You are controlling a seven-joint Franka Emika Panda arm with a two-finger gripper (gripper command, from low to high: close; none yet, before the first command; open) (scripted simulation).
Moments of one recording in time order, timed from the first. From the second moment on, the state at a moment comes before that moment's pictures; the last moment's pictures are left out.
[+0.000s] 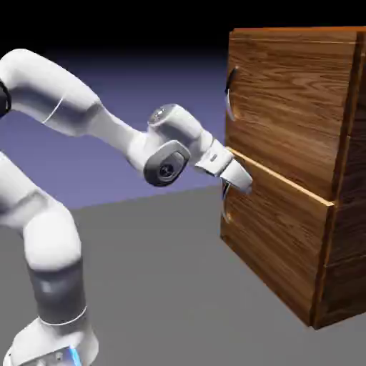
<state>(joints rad) -0.05 -0.60 0.08 -2.77 0.12 3.05 0.86</state>
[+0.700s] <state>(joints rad) -0.51 -0.82 0.66 -2.42 1.01 3.12 1.77</state>
